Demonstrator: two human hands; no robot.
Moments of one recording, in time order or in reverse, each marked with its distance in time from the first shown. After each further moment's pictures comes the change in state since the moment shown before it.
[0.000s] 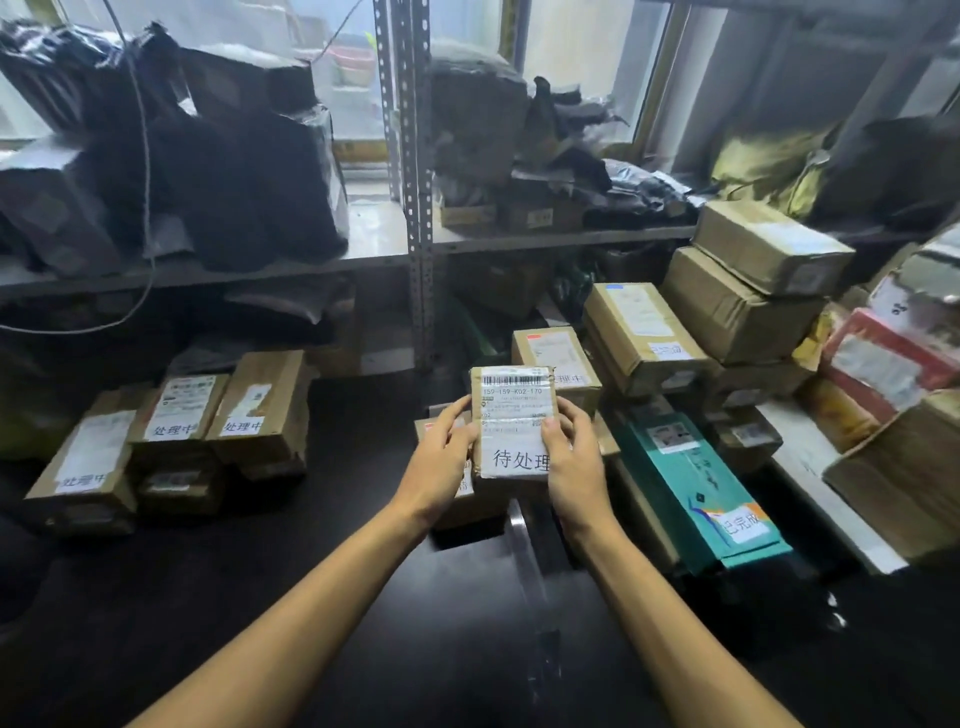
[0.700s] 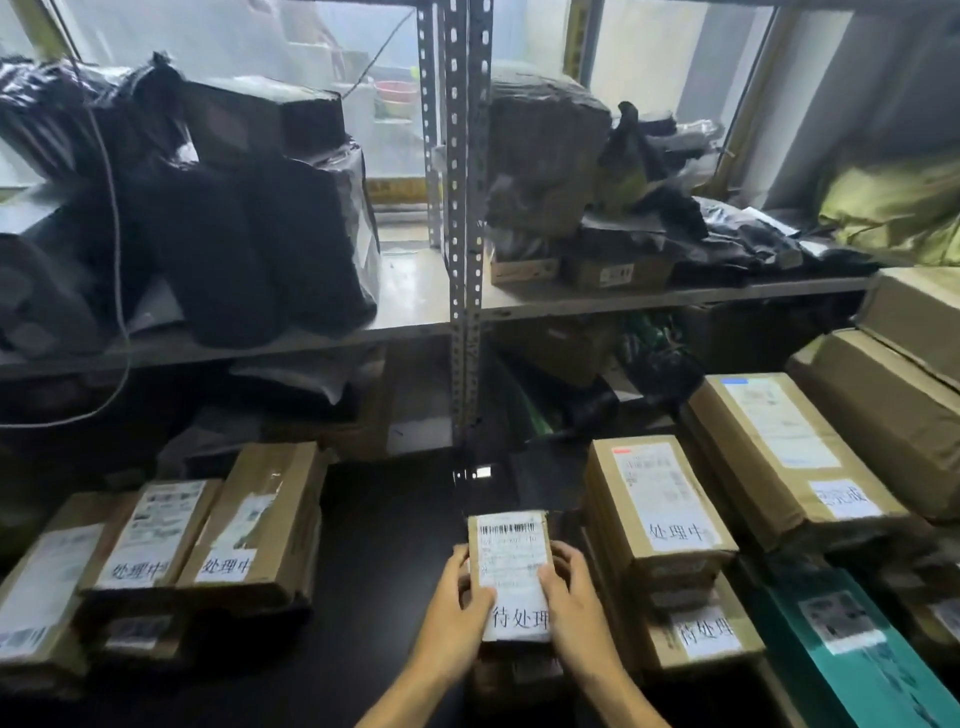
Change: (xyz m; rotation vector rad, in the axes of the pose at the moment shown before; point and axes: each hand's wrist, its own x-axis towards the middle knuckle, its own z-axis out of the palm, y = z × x) left_hand 0.141 -0.098 -0.038 0.009 0.045 -0.257; right_hand 0.128 0.109 0.090 -0.135 -0.145 0.327
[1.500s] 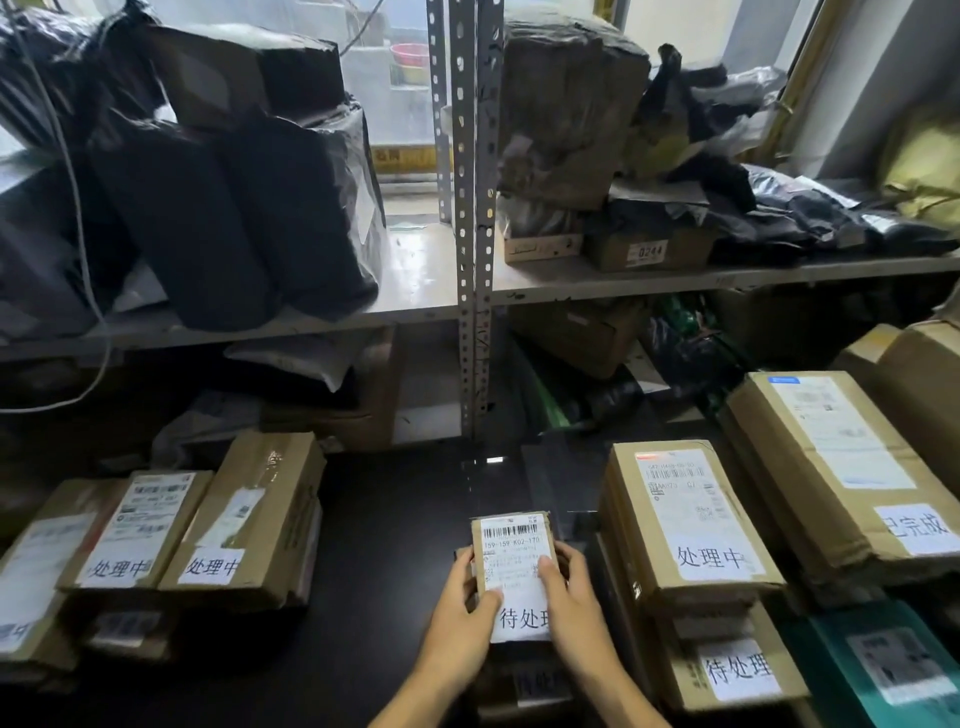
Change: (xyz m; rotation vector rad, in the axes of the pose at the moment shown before) left_hand 0.043 -0.023 0.014 0.037 0.069 -0.053; right_hand 0.044 0.017 0.007 0.003 -0.074 0.110
